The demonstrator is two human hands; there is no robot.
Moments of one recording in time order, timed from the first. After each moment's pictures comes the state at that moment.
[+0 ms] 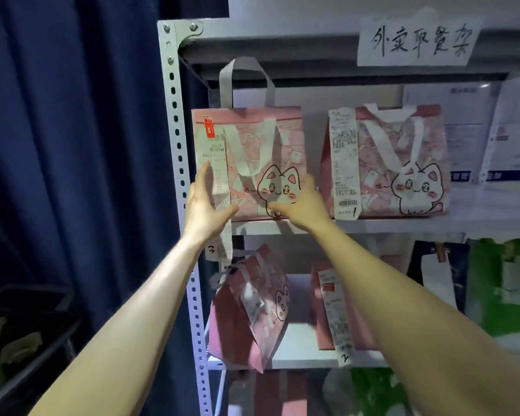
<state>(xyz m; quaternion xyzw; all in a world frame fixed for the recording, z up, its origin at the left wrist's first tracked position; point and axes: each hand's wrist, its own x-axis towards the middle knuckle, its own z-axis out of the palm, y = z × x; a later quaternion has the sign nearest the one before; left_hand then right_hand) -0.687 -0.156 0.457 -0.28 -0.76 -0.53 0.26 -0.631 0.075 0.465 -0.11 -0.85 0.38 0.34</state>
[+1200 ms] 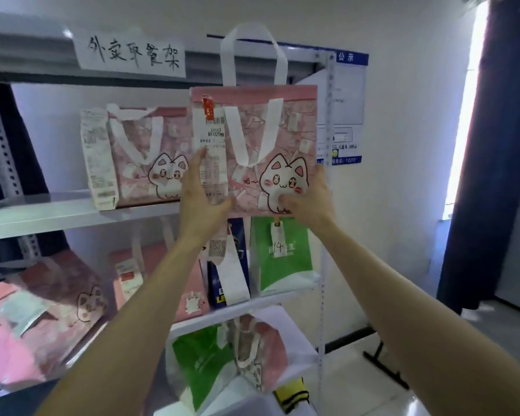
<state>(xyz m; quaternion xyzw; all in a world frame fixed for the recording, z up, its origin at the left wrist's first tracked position) -0.382 0.214 0.440 -0.45 -0.64 -0.58 0.23 -0.223 0.386 0.443 -0.19 -0.73 0.41 0.51</state>
